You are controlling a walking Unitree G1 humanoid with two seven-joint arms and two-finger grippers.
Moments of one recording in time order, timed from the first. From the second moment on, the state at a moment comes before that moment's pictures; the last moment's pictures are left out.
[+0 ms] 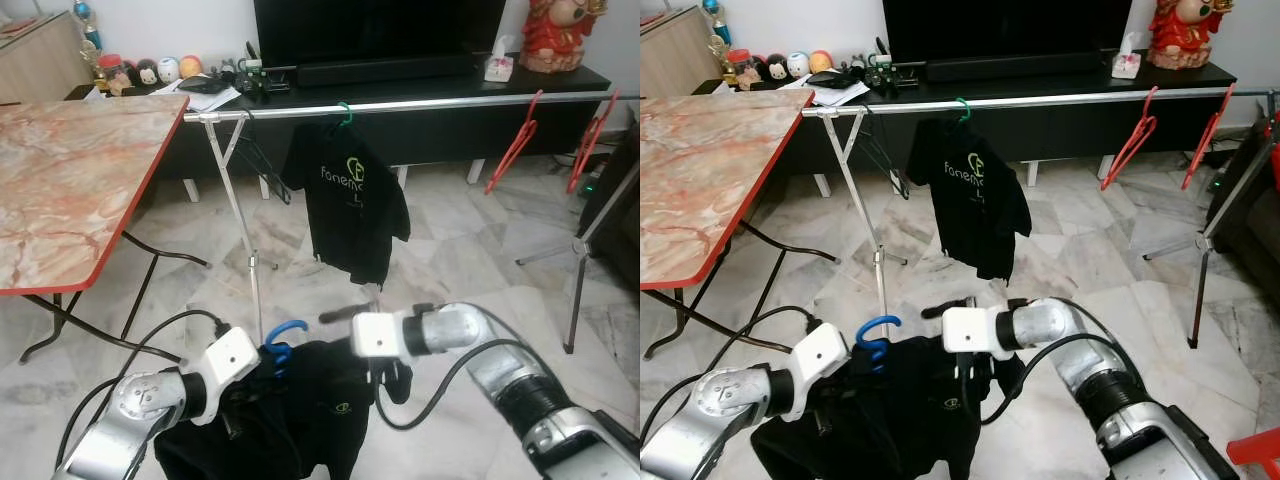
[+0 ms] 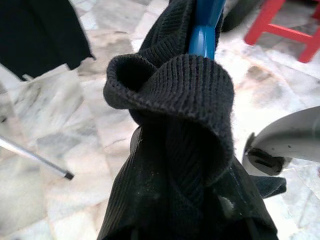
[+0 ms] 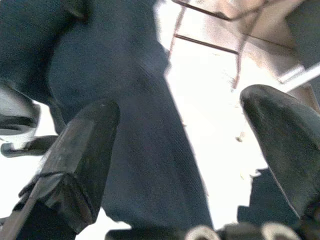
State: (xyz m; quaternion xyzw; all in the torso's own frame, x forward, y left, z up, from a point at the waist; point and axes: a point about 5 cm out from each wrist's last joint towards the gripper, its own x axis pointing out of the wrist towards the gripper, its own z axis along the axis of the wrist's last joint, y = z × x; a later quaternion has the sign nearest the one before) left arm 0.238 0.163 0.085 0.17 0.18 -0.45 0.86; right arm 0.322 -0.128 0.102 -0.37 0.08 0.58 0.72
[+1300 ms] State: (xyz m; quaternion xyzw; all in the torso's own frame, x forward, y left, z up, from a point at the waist) left arm 0.216 0.232 0.015 0.08 0.12 0.11 0.98; right arm 0.191 -0.212 -0.077 -0.02 0.48 -0.03 0.88
